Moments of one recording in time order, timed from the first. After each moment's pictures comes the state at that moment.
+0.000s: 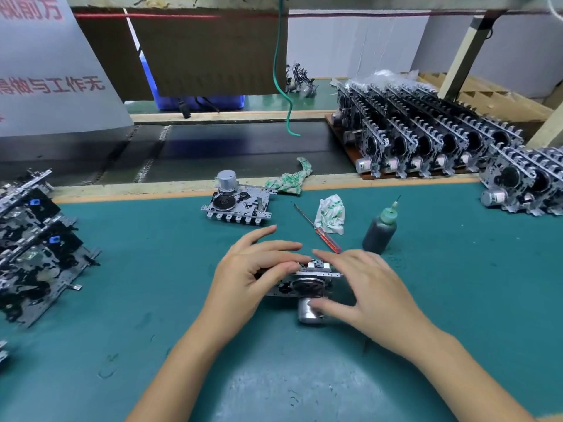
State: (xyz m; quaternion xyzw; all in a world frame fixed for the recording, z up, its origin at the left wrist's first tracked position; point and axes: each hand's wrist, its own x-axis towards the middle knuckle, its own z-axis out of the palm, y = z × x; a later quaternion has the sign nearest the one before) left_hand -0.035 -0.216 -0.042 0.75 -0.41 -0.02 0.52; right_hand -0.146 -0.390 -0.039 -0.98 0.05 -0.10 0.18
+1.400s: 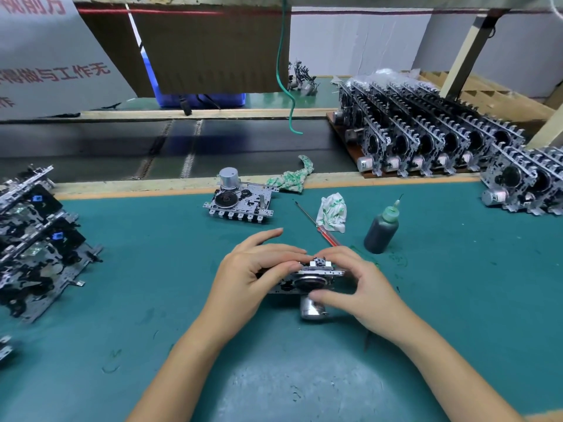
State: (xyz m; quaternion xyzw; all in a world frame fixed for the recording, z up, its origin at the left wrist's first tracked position) left_hand -0.036 -0.215 -0.043 0.73 -0.41 -0.04 0.54; right_hand -0.137 -0.386 -0.051 -0.85 0.06 -0.09 0.51
